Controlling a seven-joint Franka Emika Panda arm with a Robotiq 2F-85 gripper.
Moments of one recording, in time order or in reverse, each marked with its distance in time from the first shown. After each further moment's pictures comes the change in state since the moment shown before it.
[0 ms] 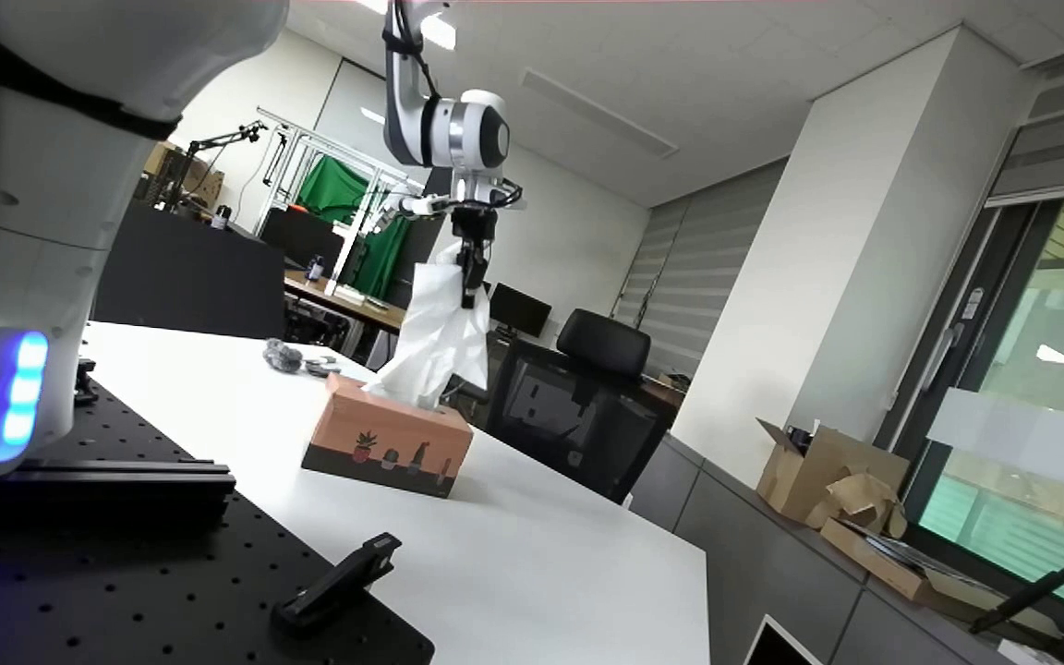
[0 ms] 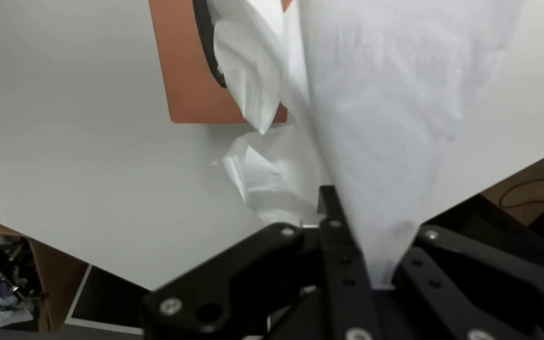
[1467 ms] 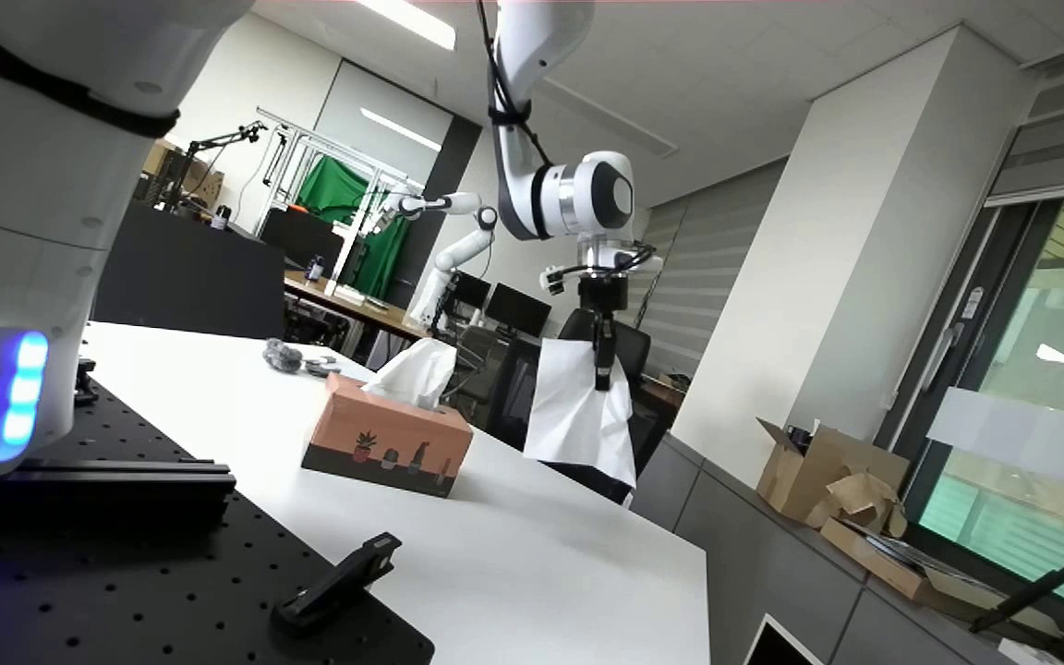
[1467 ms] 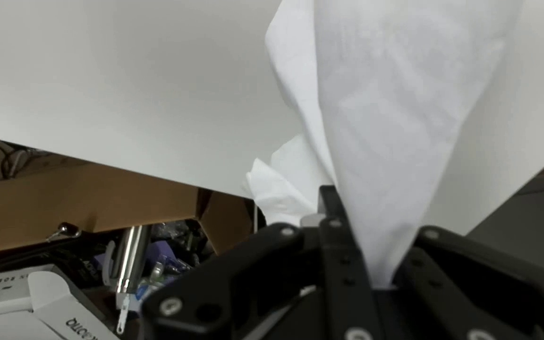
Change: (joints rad) arm -0.271 0.217 -0.184 0.173 0.010 0.049 0.023
